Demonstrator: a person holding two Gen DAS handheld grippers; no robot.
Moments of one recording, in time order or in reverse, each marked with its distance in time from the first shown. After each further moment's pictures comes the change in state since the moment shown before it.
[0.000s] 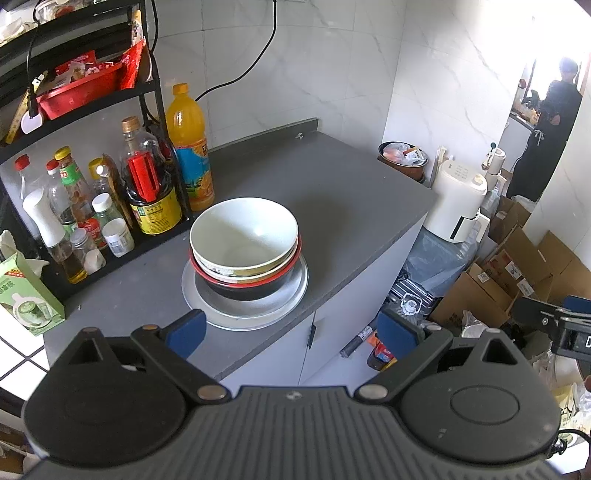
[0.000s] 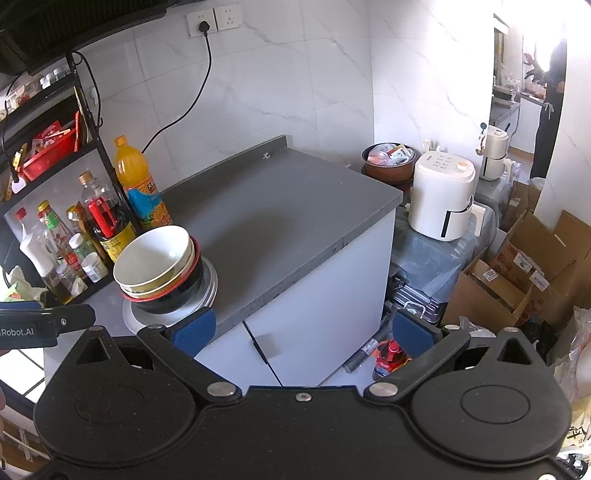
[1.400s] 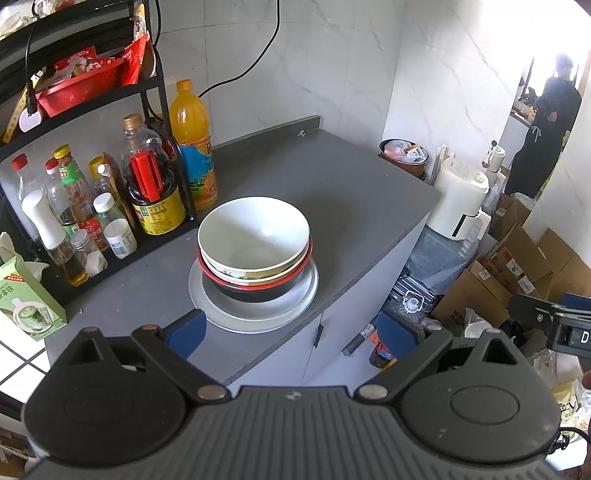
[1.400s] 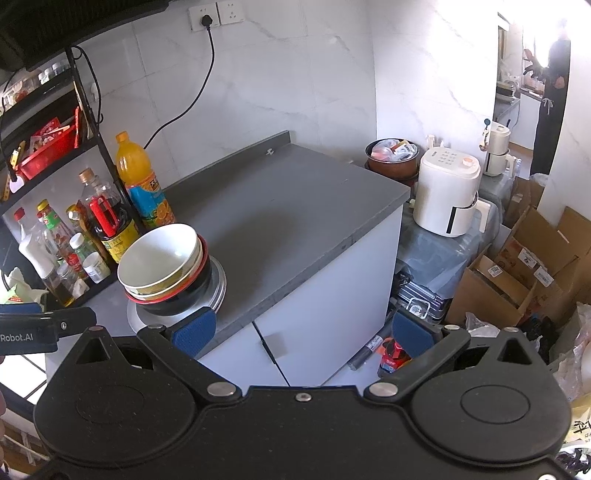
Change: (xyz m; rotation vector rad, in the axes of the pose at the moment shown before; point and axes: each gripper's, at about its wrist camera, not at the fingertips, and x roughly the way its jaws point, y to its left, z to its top) left arm 0.005 0.011 0.006 0.001 0.011 -0.006; right arm 0.009 0.011 0.001 0.004 0.013 0.001
